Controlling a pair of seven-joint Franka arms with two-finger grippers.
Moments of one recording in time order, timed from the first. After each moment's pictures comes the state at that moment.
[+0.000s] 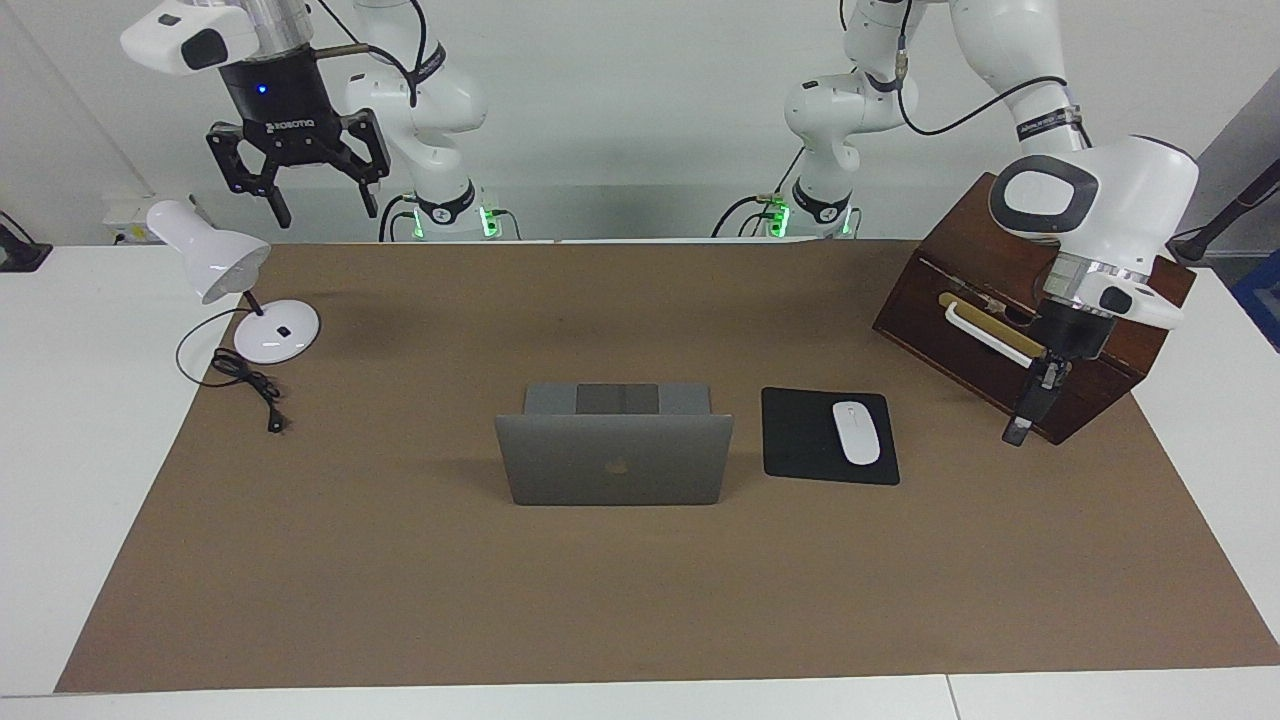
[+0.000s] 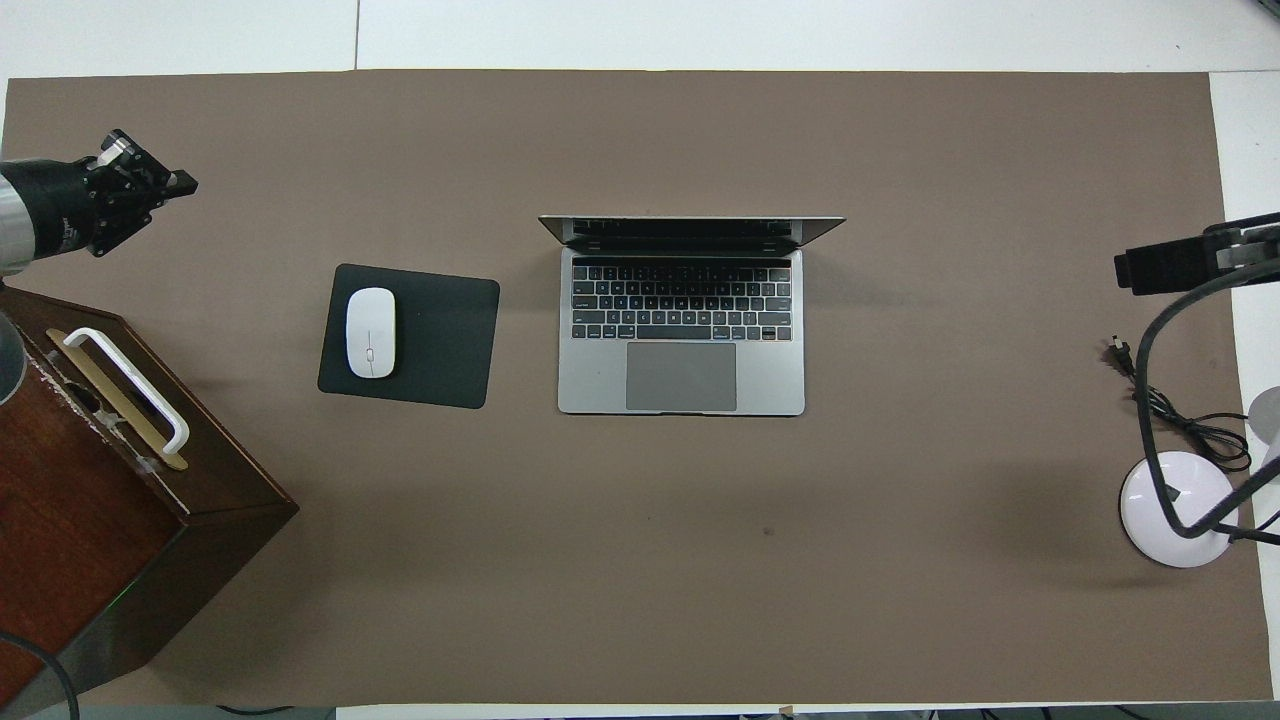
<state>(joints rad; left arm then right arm) 0.08 0.11 -0.03 -1.88 -0.44 2.38 -0.35 -0.02 -0.04 0.11 -1.42 -0.01 1.53 -0.05</state>
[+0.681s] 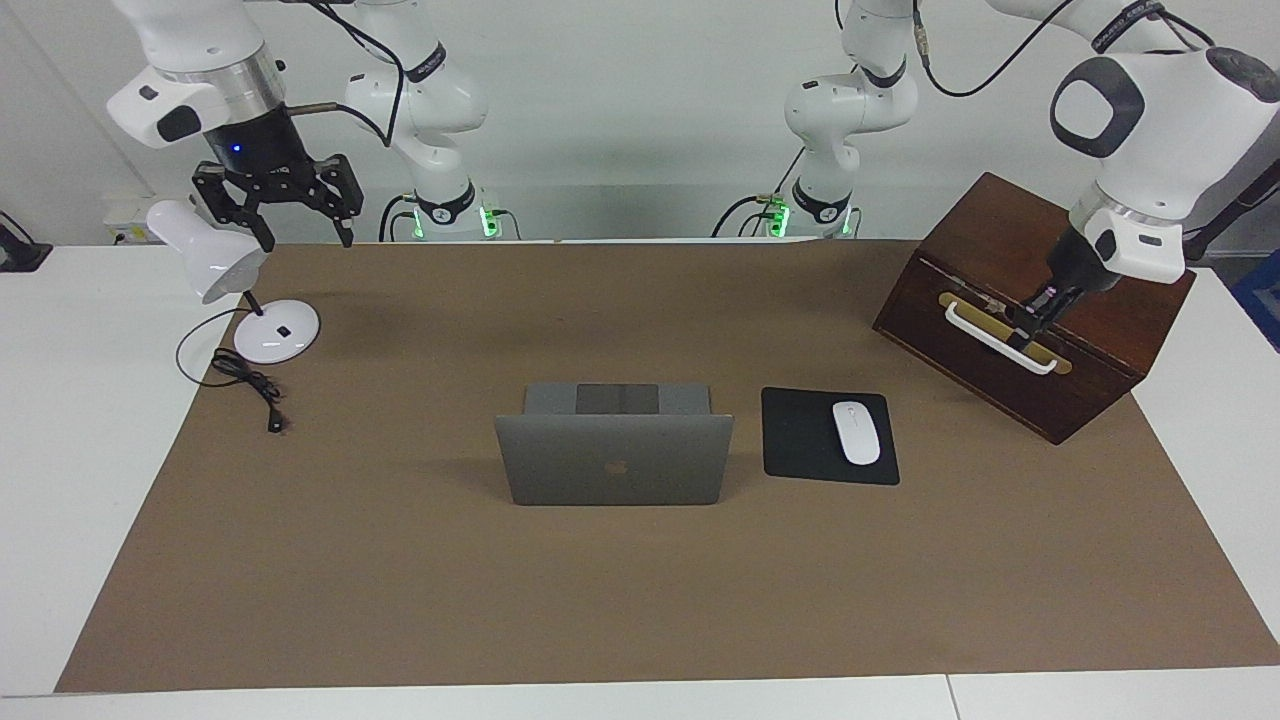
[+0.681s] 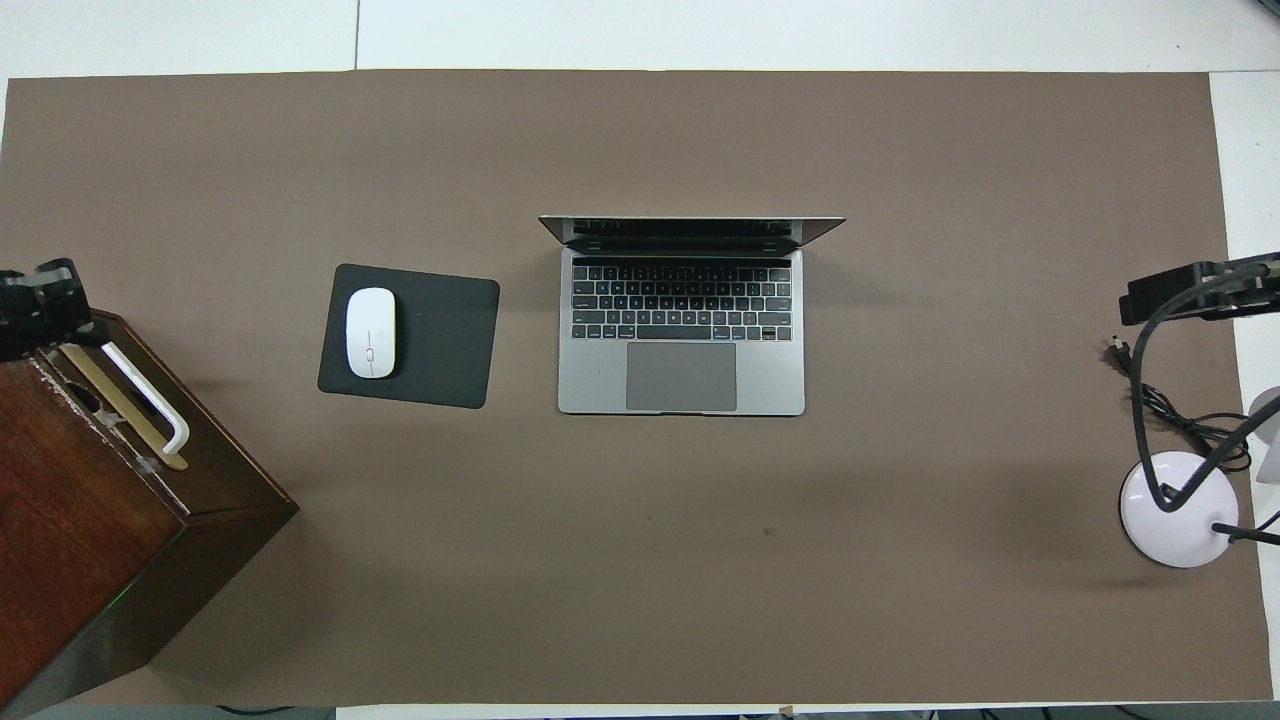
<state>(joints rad) 0.08 -0.06 0.00 -1.76 -0.08 1.66 -0.34 -0.01 -0.05 0.03 -1.56 -0.01 1.53 0.00</state>
